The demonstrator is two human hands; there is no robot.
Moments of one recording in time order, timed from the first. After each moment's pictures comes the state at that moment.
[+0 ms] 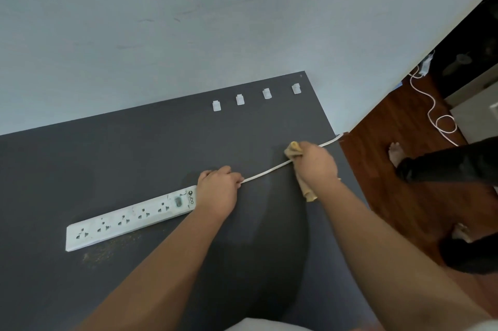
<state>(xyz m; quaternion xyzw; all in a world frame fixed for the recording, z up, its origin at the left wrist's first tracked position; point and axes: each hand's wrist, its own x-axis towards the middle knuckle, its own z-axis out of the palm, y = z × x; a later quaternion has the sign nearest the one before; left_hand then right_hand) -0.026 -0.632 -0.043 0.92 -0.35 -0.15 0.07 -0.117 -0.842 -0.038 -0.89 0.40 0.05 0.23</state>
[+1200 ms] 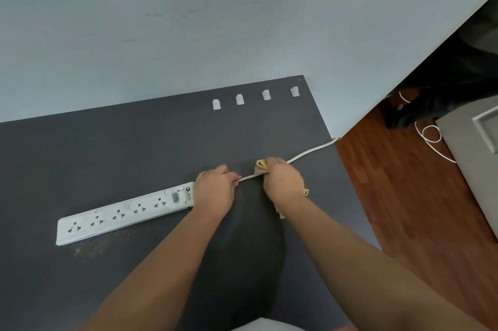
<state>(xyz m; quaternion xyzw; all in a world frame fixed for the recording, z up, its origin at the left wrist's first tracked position) -0.028 -0.623 -0.059 0.92 -0.34 -0.11 0.14 -0.111 -0.771 -0.045 -0.92 0.32 0.06 0.21</state>
